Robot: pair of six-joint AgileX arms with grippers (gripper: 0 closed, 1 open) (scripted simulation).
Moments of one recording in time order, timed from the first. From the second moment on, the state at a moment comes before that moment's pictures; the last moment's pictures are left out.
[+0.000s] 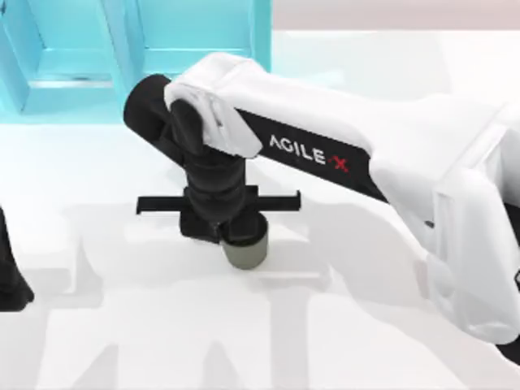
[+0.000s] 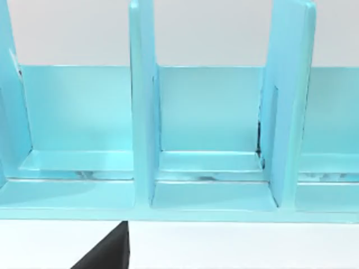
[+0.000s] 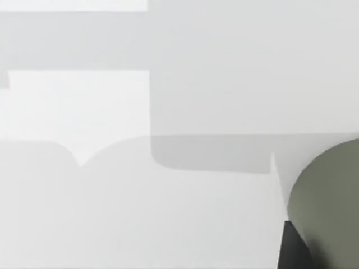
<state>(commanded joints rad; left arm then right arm) 0.00 0.00 0.00 0.00 0.00 0.00 0.85 2.53 2.23 -1.21 0.08 0.87</state>
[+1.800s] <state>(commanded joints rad) 0.00 0.00 0.00 0.00 0.00 0.00 0.51 2.00 1.79 -1.29 0.03 0.52</state>
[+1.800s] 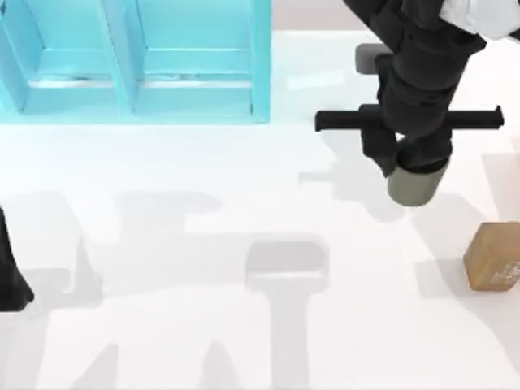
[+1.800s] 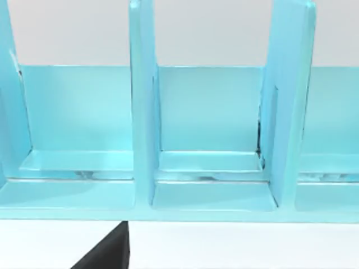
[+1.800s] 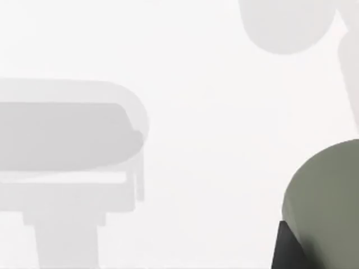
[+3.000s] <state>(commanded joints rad) 0.00 0.00 0.00 0.00 0.00 0.00 -0.55 1.41 1.05 -1.17 -0.08 -0.54</state>
